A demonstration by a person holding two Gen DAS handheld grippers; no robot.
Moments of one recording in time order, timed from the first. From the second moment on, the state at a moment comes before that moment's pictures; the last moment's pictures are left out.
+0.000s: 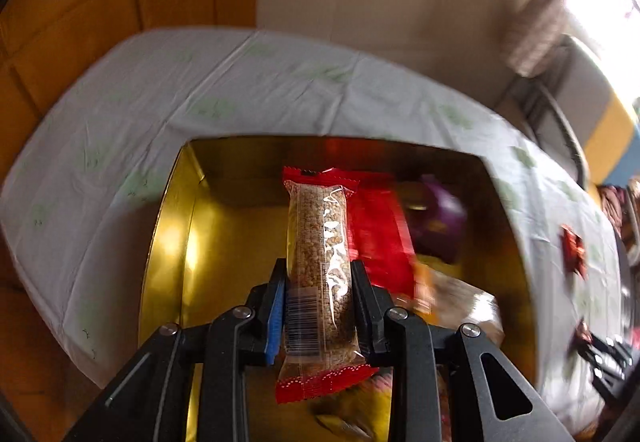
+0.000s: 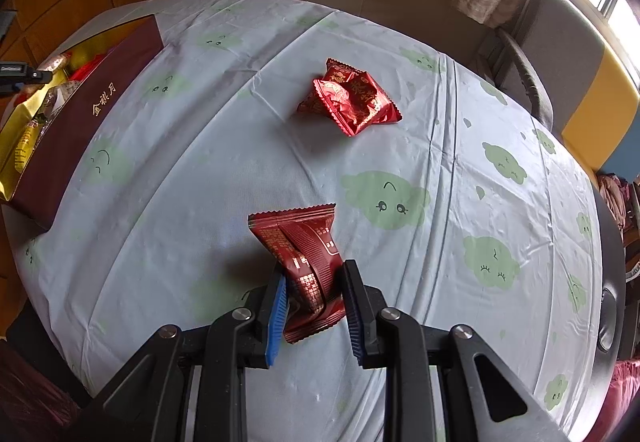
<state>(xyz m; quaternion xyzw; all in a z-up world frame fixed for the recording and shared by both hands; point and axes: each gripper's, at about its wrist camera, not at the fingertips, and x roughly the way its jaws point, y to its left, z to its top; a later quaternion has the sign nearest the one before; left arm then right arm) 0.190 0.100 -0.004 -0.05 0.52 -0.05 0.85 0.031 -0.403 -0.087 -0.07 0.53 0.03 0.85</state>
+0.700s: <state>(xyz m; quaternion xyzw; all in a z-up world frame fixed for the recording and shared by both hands) 0.220 0.094 -0.039 -0.07 0.54 -0.02 0.84 0.036 -0.404 -0.093 -0.07 0.53 0.01 0.85</state>
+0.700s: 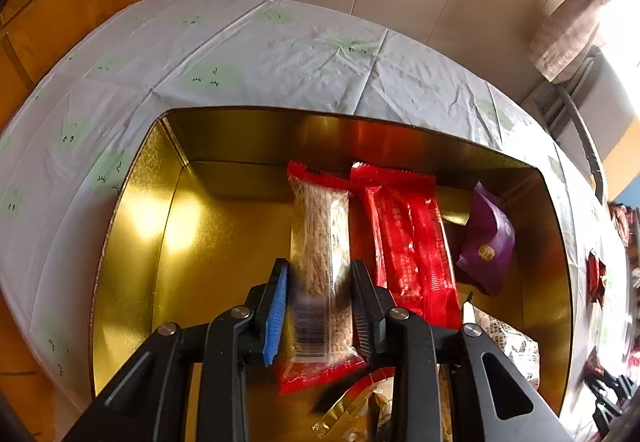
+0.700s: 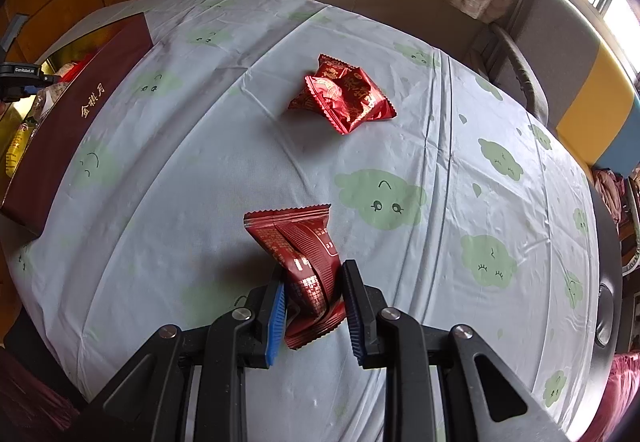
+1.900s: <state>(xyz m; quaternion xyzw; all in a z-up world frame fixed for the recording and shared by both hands) 0.059 0.048 0.032 0.02 0.37 0.01 0.93 0.030 -0.401 -0.091 -0.07 0.52 0.01 0.85</state>
